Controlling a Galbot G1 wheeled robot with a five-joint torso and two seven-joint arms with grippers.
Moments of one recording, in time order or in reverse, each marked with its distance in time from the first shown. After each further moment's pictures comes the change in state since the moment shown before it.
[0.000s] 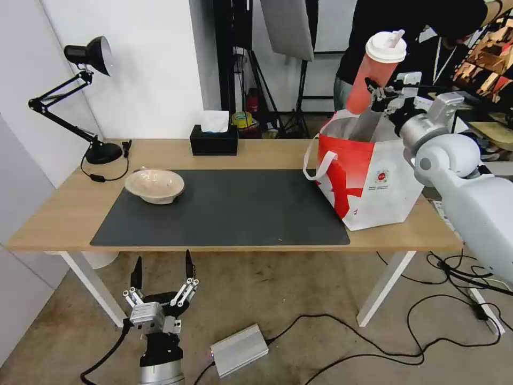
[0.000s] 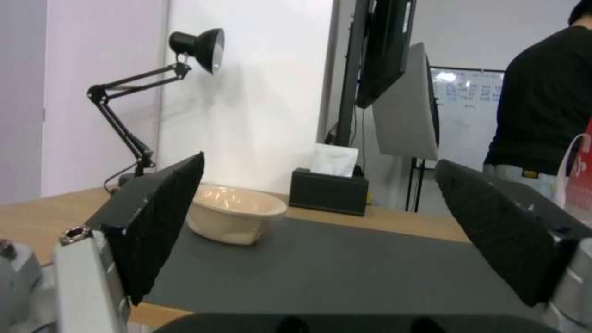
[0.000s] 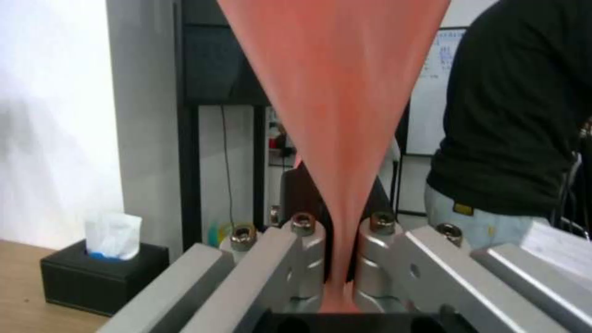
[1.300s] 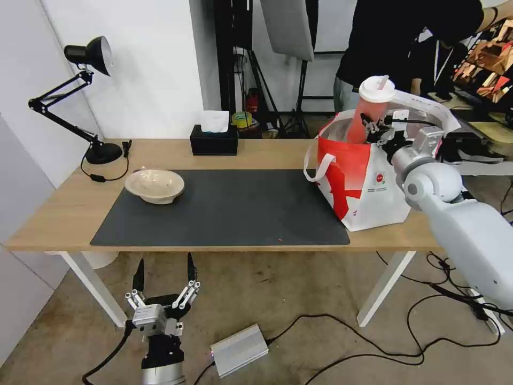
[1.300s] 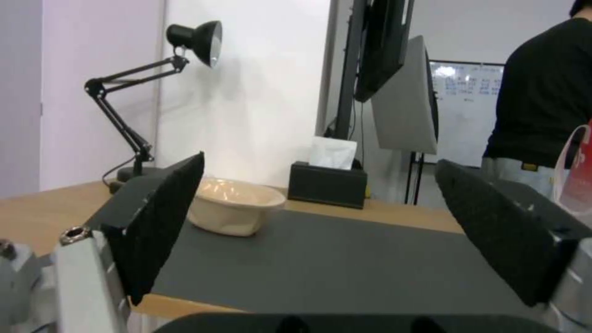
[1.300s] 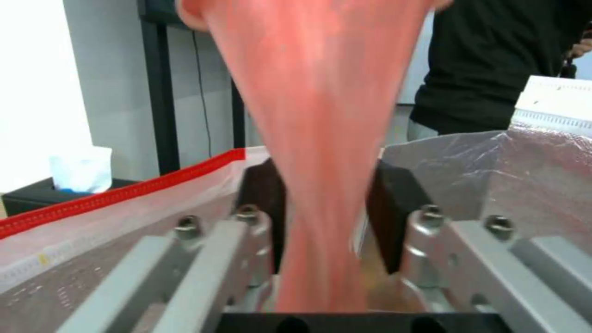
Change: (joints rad) left arm 0.004 0.000 0.003 0.010 0.004 0.001 0.000; right arm -0.114 0.040 0.027 -0.002 -0.065 -0.041 0.049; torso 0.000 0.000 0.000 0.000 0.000
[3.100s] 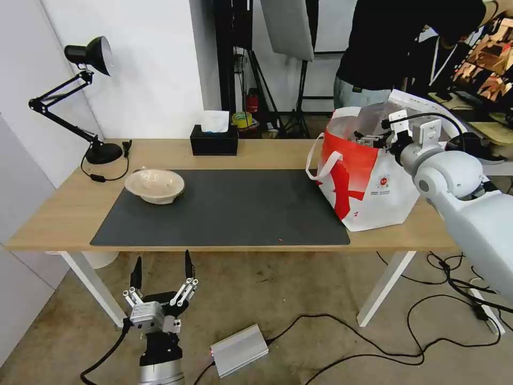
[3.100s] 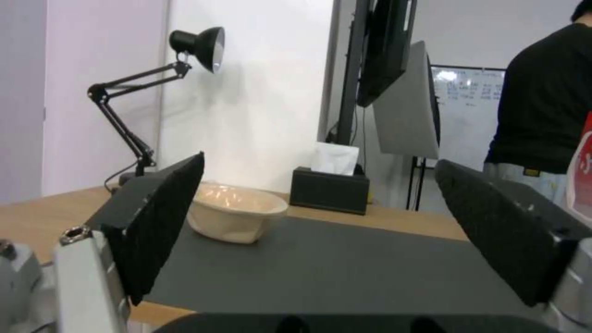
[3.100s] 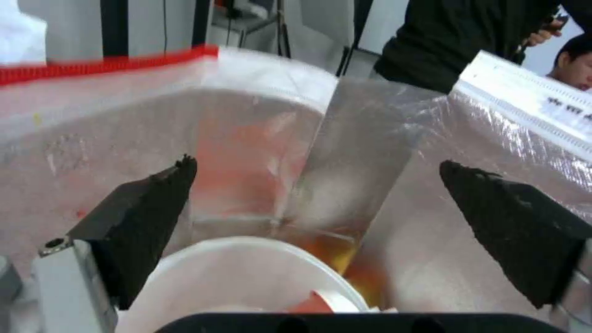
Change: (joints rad) left arm -0.009 0.001 -0.006 -0.007 -0.006 0.003 0.000; right arm 0.000 -0.088 0.009 0.158 -0.122 -0.327 0.079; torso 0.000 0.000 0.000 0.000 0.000
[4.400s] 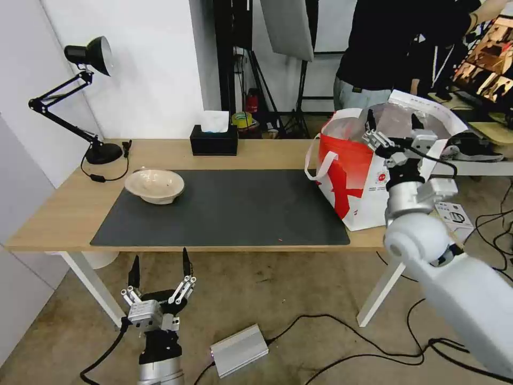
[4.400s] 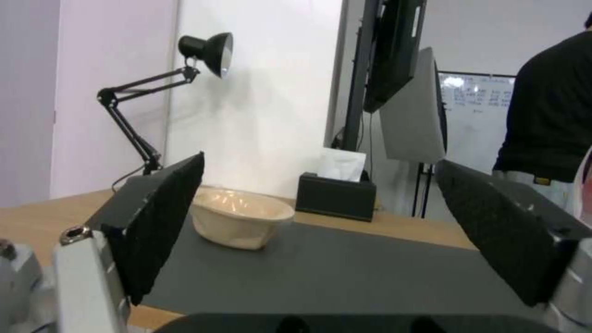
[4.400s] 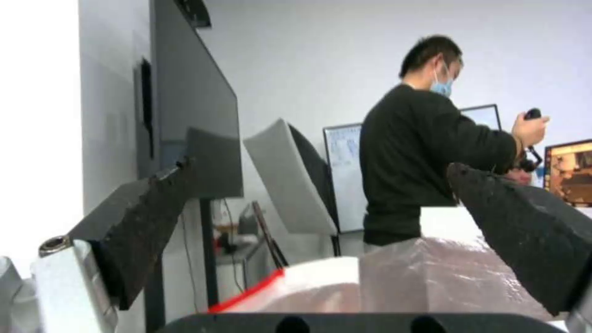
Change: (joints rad) left arm -0.014 0.000 -0.002 0.005 -0.003 -0.005 -0.018; right arm -0.393 0.100 0.078 0.300 -0.117 0.739 0.410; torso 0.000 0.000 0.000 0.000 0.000
